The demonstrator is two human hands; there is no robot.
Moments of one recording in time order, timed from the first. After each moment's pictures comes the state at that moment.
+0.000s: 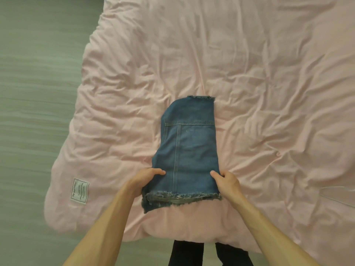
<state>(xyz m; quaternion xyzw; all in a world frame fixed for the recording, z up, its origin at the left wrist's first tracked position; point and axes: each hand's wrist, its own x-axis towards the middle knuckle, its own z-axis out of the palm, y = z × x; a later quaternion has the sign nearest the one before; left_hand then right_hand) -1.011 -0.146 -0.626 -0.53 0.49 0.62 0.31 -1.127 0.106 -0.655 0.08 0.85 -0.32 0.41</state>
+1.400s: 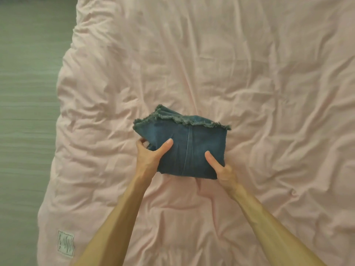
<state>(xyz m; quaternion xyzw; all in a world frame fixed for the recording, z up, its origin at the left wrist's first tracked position) -1.211 -0.177 -0.638 -0.54 0.57 0.61 -0.01 -1.287 0.027 -0.662 0.11 0.64 -0.64 0.41</state>
